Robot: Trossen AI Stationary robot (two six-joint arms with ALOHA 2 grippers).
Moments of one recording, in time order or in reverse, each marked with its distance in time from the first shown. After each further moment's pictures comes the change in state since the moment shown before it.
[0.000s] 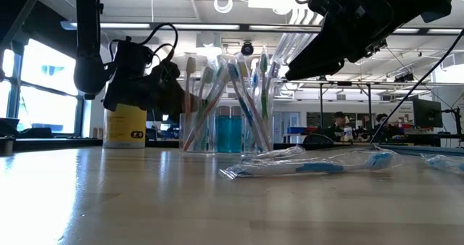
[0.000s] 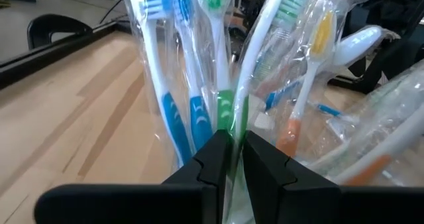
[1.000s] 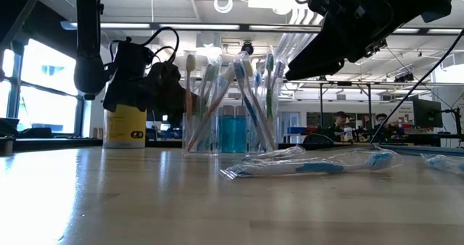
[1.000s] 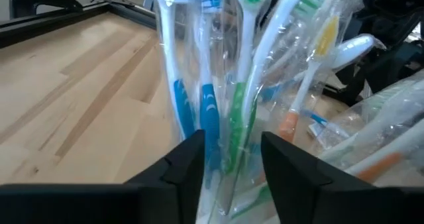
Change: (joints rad) left arm 0.001 0.003 -0.001 -0.003 0.035 -0.118; right arm 0.000 0.000 0.000 0.000 0.003 0.001
